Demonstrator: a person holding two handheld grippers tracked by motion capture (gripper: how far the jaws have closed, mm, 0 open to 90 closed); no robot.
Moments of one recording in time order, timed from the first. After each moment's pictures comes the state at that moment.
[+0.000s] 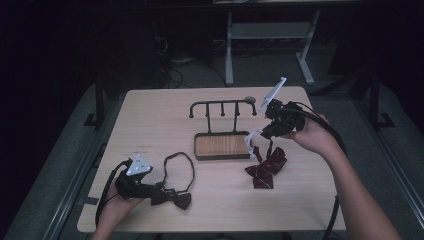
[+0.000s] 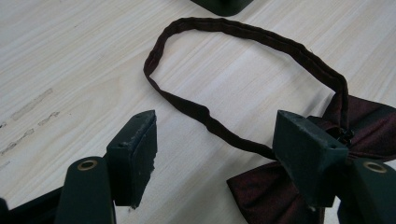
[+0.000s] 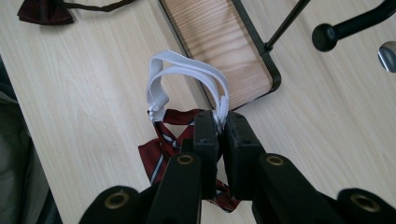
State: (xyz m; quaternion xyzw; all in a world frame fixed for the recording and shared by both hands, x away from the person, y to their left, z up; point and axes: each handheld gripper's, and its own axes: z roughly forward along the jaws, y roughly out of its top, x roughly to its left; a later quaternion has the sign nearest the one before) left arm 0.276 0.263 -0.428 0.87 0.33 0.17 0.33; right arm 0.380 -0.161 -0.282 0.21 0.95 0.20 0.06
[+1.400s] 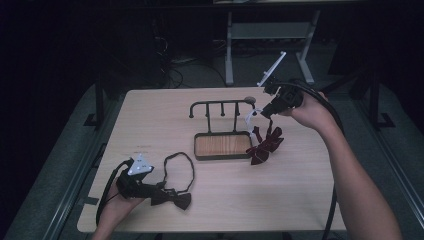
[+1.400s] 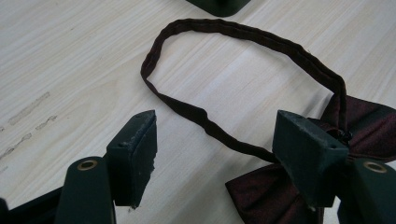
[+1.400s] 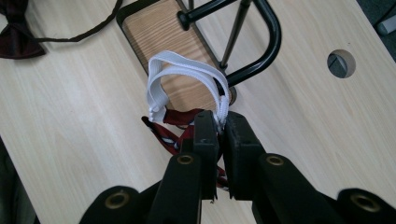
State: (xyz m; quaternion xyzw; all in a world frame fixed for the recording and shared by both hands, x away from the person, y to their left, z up) left arm 0.278 0.261 -0.427 0.87 0.33 0.17 0.32; right arm 0.425 -0.162 -0.251 0.25 0.94 0.20 0.07
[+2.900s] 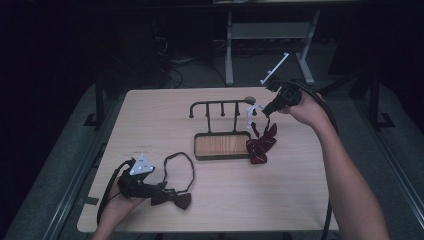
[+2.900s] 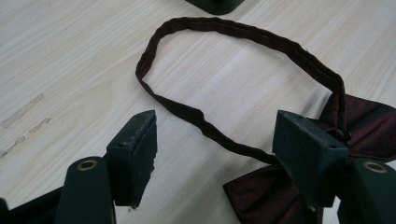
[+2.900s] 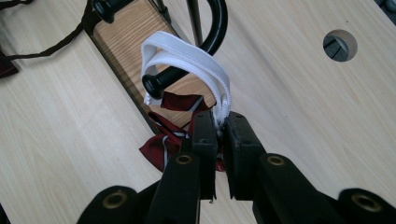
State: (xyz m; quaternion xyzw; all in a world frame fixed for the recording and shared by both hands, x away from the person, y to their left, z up) left arm 0.279 0.258 -0.429 0.87 0.32 0.17 0.32; right arm 0.458 -0.177 -0.279 0.30 0.93 0.21 0.05
